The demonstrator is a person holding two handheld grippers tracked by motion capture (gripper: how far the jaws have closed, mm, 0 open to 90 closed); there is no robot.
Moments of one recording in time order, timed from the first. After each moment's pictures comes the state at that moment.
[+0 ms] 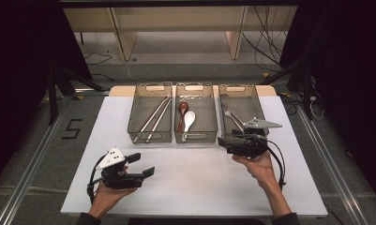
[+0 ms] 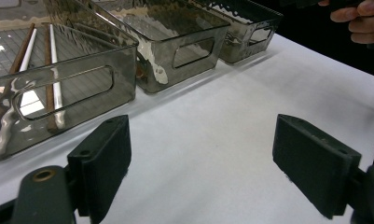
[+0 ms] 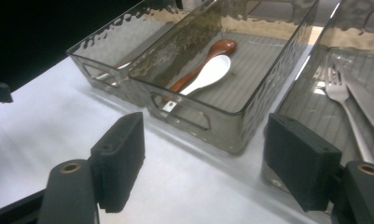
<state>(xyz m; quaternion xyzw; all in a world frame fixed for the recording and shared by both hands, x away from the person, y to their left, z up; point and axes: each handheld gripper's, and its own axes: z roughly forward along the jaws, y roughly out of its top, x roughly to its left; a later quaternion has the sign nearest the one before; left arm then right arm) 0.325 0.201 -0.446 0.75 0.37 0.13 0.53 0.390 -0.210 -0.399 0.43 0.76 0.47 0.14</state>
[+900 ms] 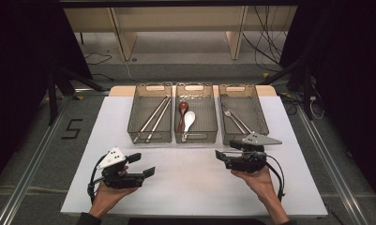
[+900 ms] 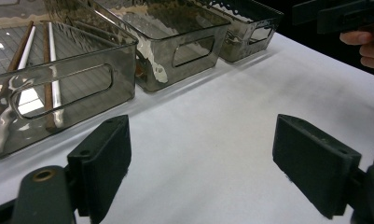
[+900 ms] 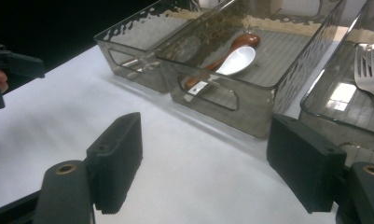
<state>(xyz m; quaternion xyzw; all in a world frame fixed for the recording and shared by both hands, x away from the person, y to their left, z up) 0.326 0.199 -0.446 0.75 0.37 0.13 0.53 0.358 -0.207 -0.420 0.40 0.76 0.50 0.14</state>
